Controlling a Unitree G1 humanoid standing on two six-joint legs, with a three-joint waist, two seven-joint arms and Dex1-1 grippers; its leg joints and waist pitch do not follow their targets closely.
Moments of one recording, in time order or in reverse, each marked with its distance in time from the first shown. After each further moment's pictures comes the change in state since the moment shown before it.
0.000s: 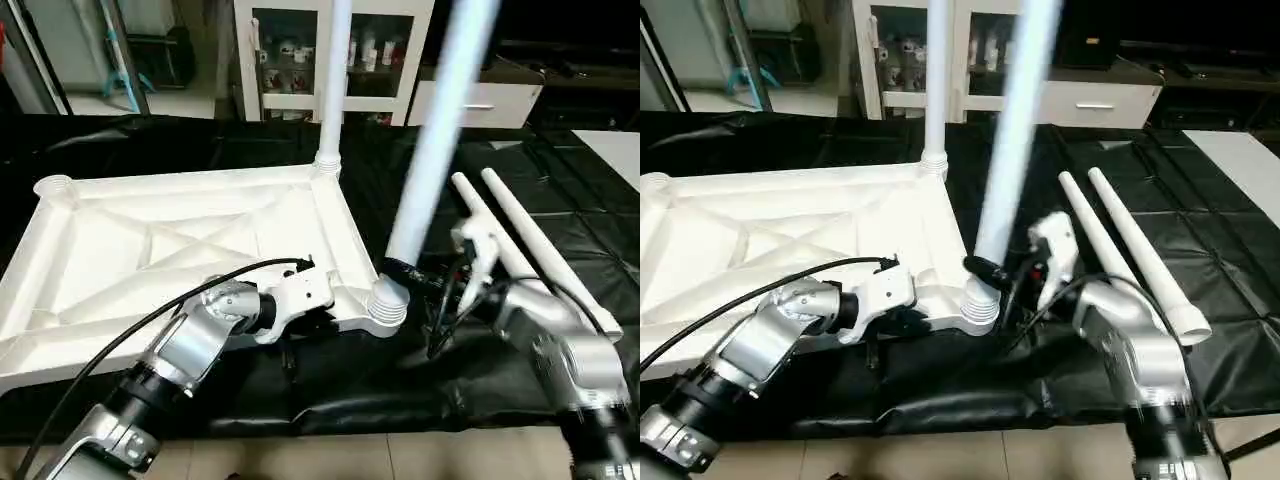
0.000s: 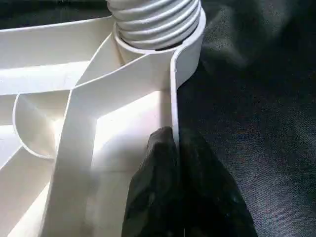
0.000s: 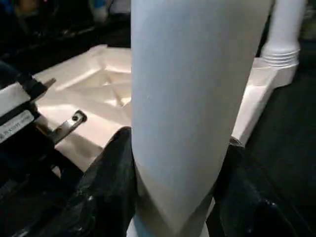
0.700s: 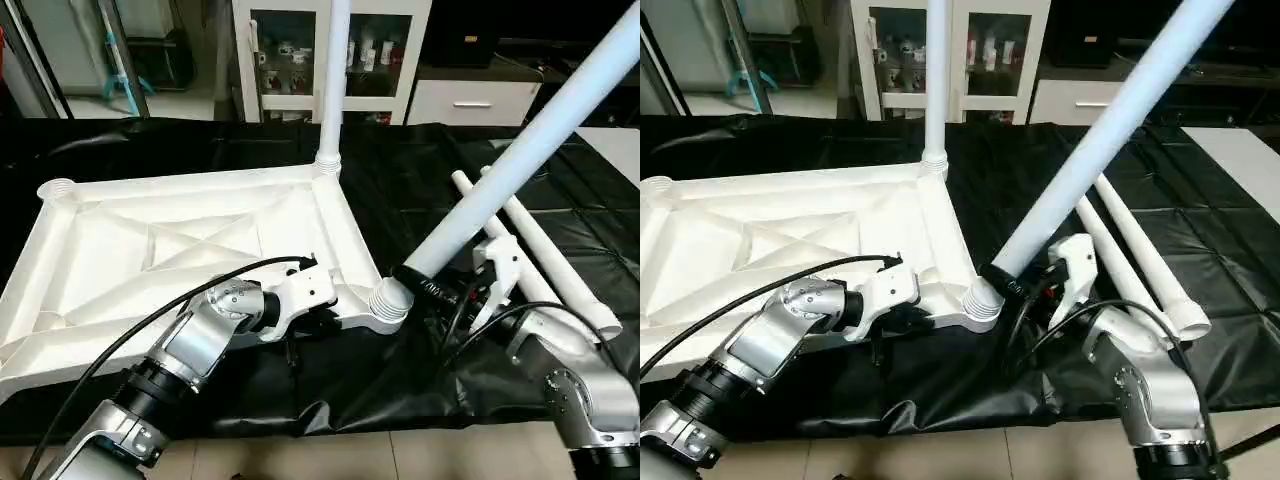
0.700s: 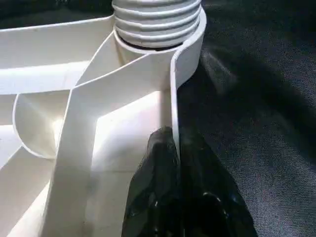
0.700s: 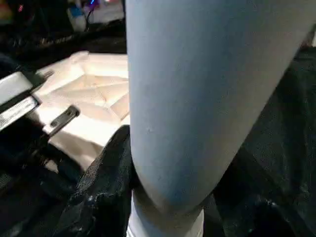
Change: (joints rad) left arm -0.013 -0.017 0.000 0.042 -0.001 -0.017 0.010; right arm 0.110 -0.039 0.030 -0.106 -0.029 -0.058 -0.036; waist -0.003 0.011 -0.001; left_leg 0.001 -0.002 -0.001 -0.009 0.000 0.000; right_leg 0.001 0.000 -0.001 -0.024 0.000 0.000
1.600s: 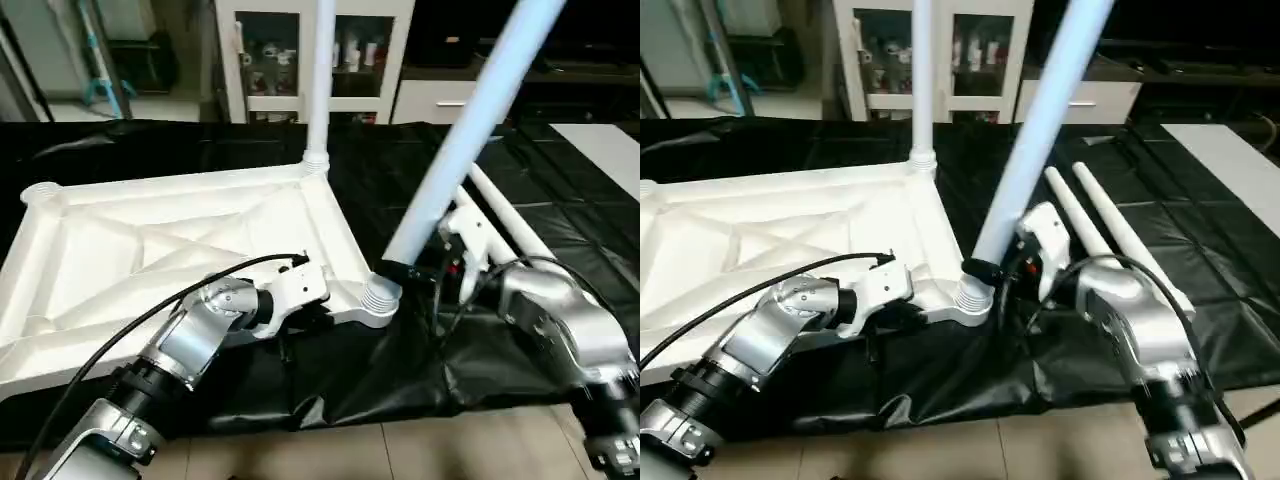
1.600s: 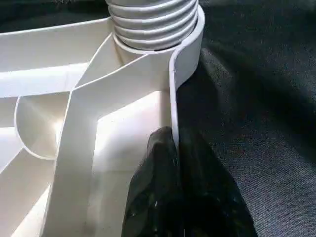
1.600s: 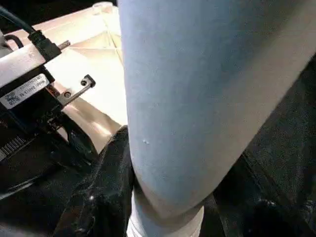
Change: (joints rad) left arm -0.003 0.018 0.013 0.016 0.003 -0.004 0.023; right arm -0.283 -0.079 0.129 0.196 -0.058 0.107 0.133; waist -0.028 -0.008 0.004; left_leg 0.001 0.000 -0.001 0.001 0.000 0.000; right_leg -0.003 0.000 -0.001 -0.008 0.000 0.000
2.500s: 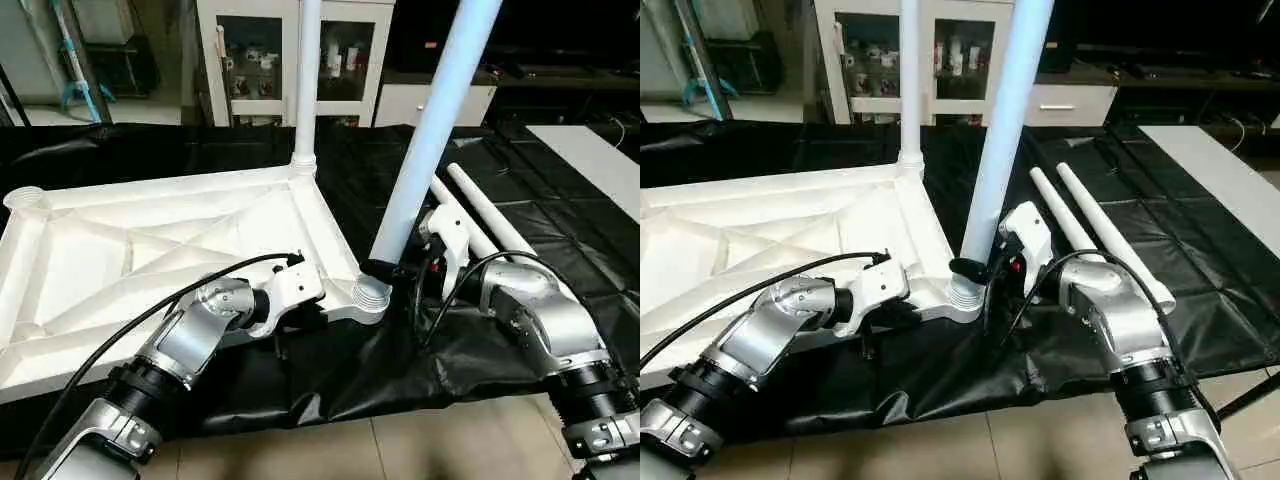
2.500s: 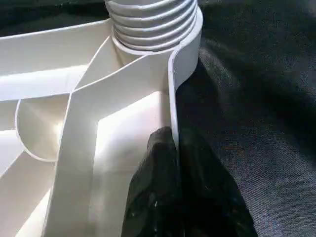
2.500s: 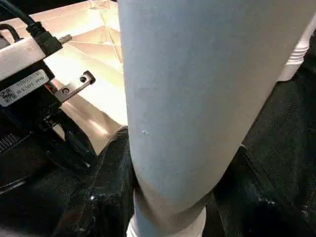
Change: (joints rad) left arm -0.001 -0.006 0.005 0.018 0.009 0.002 0.013; right arm -0.005 0.056 0.030 0.085 -0.057 -0.115 -0.003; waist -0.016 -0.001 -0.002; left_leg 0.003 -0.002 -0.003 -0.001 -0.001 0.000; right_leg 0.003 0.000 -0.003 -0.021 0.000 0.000
